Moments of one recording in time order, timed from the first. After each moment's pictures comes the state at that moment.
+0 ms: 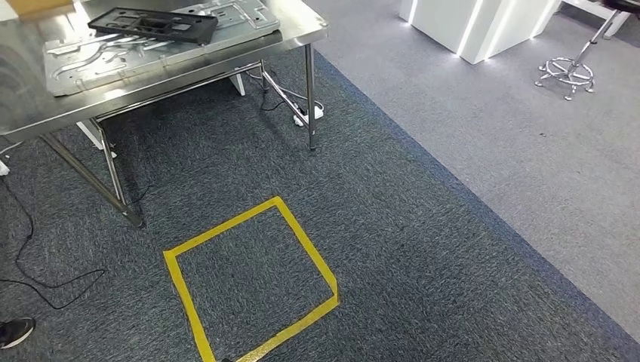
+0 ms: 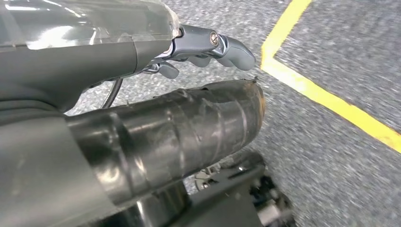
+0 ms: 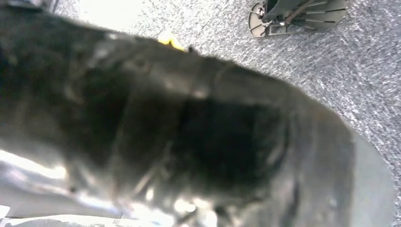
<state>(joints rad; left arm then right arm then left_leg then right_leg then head) -0.08 -0.23 1.00 -0.22 -1.23 0.29 -0.26 -0.05 0.18 -0.96 -0.24 0.78 -0.43 -0.24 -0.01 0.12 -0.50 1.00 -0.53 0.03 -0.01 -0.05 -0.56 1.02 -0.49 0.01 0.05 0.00</state>
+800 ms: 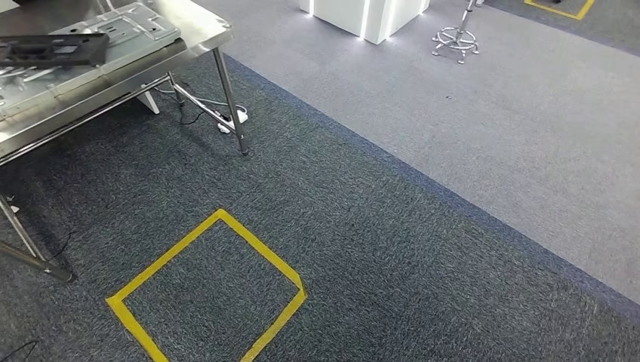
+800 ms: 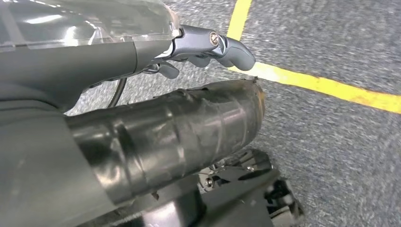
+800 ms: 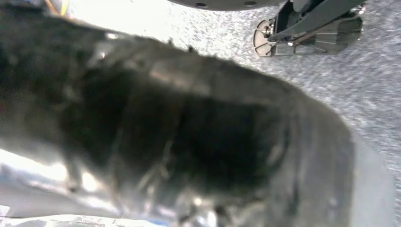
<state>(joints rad) -0.07 -0.22 1.02 -0.22 -1.23 0.28 -0.28 -0.05 0.20 -0.93 -0.23 0.83 -0.39 -0.22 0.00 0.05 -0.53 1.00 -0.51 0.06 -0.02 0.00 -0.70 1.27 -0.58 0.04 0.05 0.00</state>
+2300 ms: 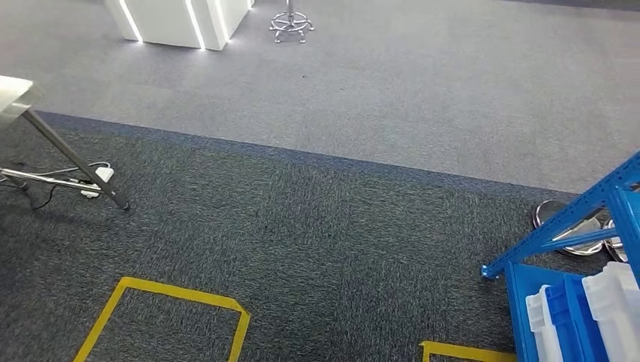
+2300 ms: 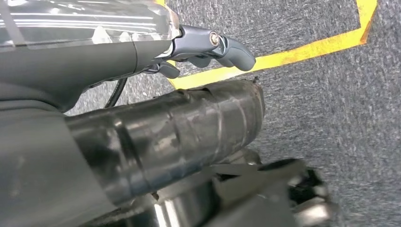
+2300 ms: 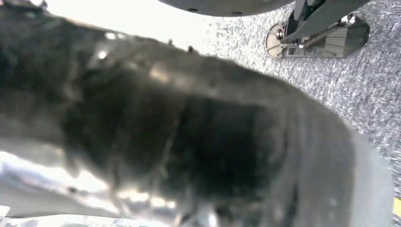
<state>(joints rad) -0.07 -0.22 1.03 -0.22 -1.22 0.28 -0.29 -0.04 0.21 -0.92 -0.23 0.86 -0.37 -0.20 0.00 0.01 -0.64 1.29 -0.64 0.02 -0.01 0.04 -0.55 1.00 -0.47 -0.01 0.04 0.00</state>
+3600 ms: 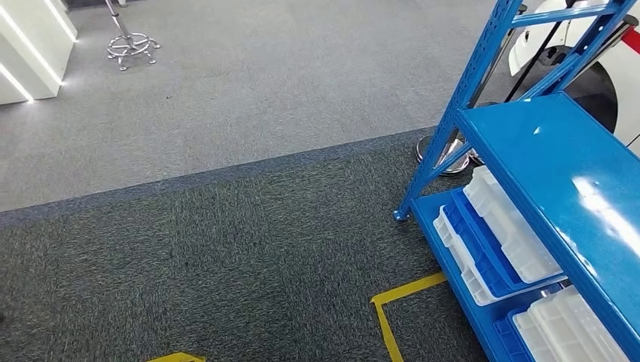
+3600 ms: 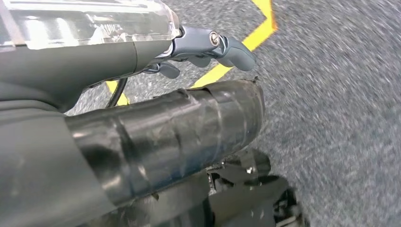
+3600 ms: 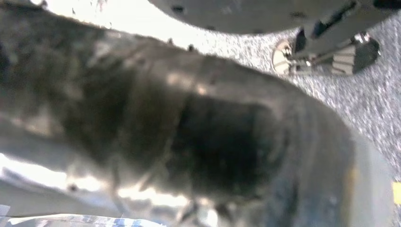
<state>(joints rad) -0.07 -0.23 1.03 -0.22 -1.23 0.28 -0.29 -0.04 0.21 -0.89 -0.23 0.91 -0.33 -0.18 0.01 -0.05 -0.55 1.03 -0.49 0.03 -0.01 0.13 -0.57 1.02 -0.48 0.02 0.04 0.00</state>
